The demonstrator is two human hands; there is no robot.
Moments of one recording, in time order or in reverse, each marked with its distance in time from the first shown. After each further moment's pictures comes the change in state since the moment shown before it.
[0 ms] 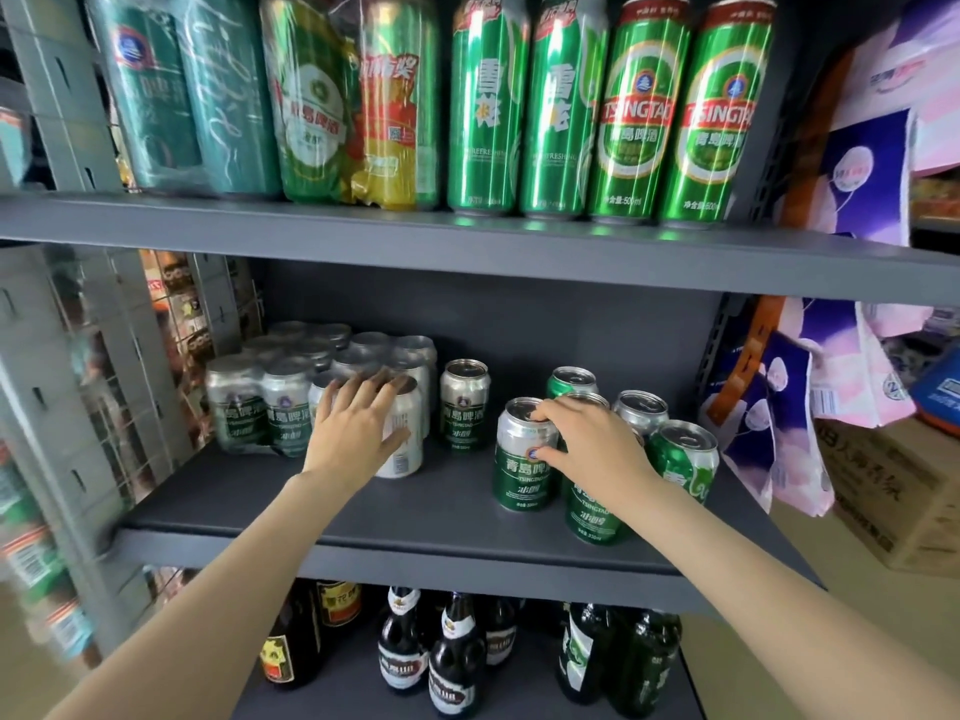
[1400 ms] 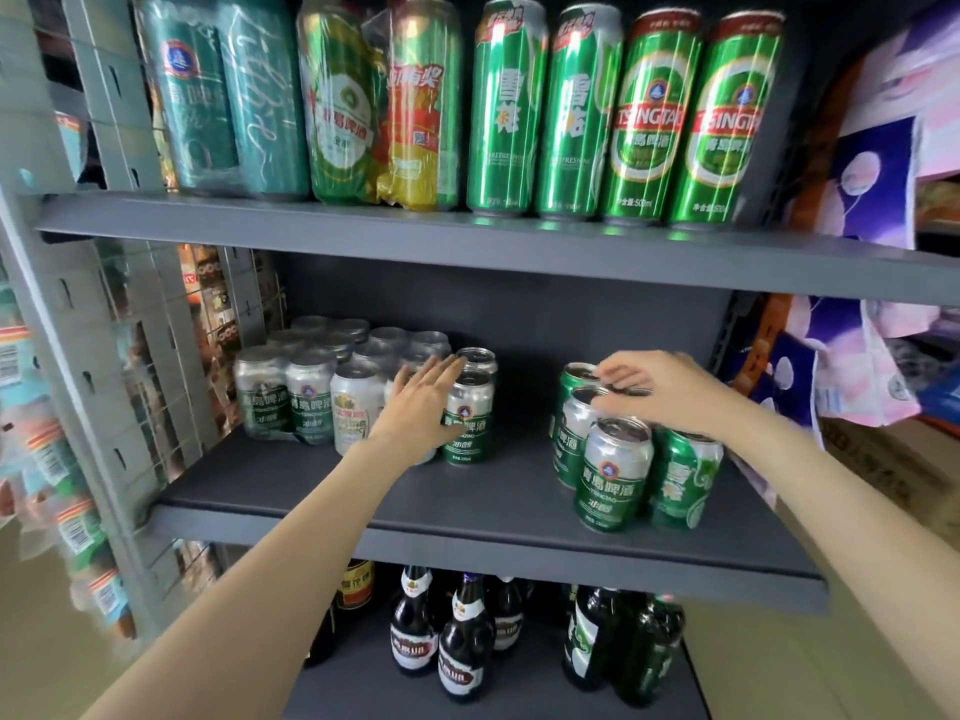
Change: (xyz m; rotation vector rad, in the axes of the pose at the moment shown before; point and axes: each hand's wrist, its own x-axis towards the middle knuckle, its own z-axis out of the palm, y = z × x) left_hand 0.020 0.038 -0.022 -0.150 -0.272 0.054; right_hand -0.001 0.038 -0.065 0.408 -0.156 0.112
